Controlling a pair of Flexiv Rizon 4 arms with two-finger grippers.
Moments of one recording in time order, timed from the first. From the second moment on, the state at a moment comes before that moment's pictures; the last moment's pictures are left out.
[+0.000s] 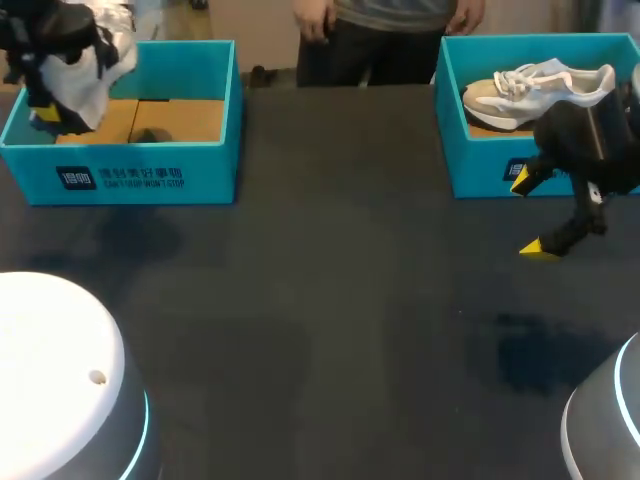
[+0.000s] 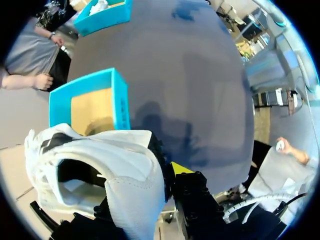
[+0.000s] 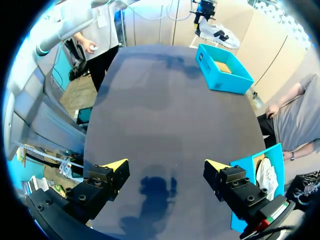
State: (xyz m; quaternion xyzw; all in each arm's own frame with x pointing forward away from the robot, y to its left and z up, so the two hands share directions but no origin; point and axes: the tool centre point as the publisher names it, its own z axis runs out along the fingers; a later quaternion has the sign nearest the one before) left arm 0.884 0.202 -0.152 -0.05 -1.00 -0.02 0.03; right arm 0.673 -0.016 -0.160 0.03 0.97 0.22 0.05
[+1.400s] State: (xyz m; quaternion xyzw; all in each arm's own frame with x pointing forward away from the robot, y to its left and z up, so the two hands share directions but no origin) left arm 0.976 0.303 -0.168 -0.12 -0.99 -0.11 0.01; right arm 0.673 -0.016 -0.160 0.03 0.97 0.22 0.05
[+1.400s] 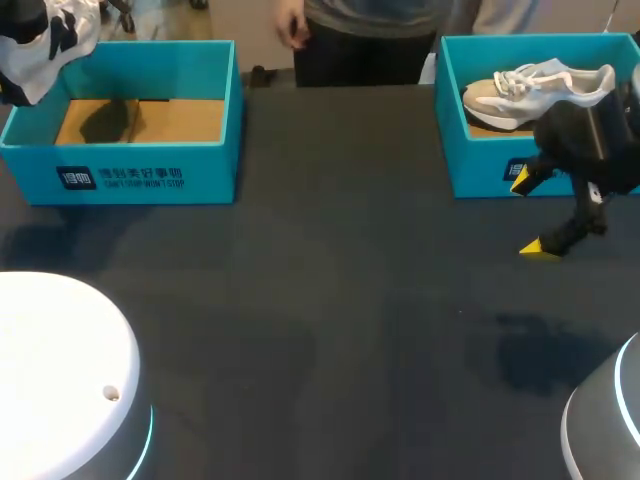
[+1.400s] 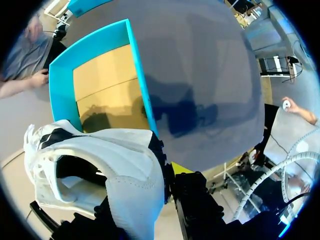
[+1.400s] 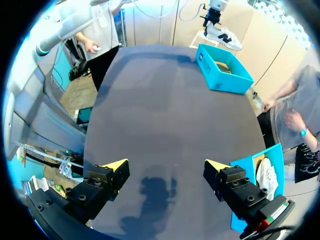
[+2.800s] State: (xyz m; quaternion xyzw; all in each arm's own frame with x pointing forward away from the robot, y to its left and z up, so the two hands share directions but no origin) left arm 1.035 0.331 -0.161 -0.57 -0.82 -0.11 -0.02; right arm 0.673 -0.016 -0.160 0.03 0.97 0.22 0.05
